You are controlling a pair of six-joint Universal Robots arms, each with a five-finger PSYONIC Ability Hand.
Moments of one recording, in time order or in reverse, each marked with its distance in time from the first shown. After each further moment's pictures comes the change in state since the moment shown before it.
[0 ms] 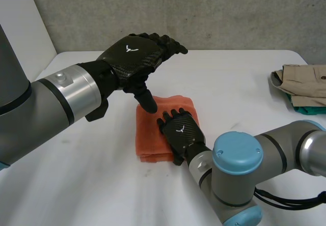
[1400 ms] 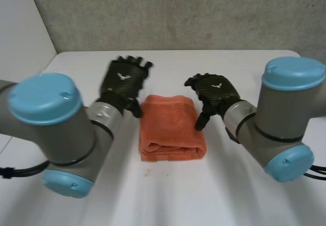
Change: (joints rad) left arm -0.109 -0.184 -0.211 0.475 -0.526 0.112; right arm -0.209 -0.158 -0.221 0.420 -0.104 0.290; left_hand 0.000 0.000 0.000 0.000 0.000; right_hand 0.022 0.000 0.000 0.000 0.000
